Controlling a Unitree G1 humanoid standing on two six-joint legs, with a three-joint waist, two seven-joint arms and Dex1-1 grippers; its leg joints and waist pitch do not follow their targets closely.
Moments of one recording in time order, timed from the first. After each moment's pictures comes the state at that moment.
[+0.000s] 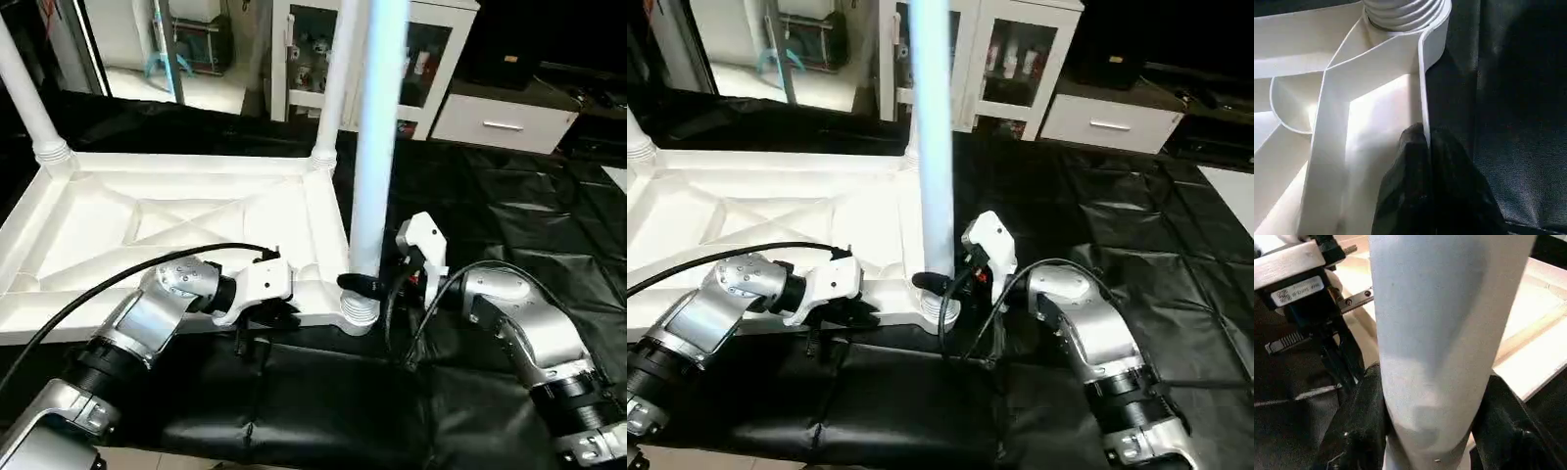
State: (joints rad) left arm -0.52 0.52 -0.42 0.33 0.07 0.15 -1.20; right arm -0.41 -0.38 0.20 0.17 0.30 0.36 0.93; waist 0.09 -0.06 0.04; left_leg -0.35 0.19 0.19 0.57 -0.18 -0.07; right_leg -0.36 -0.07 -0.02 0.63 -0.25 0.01
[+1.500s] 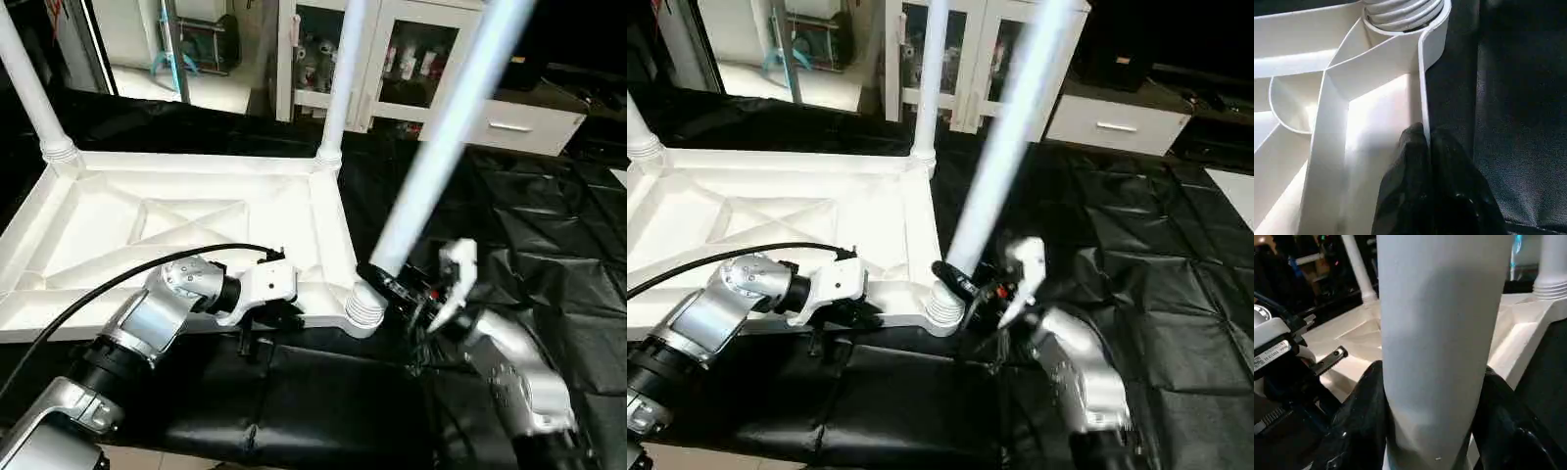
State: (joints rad) left arm -0.53 0.51 -0.43 0.33 0.07 0.14 -1.21; right arm -0.17 -0.20 0.00 0.23 0.46 0.14 0.83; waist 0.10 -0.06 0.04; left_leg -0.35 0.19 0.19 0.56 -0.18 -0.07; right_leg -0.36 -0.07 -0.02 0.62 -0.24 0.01
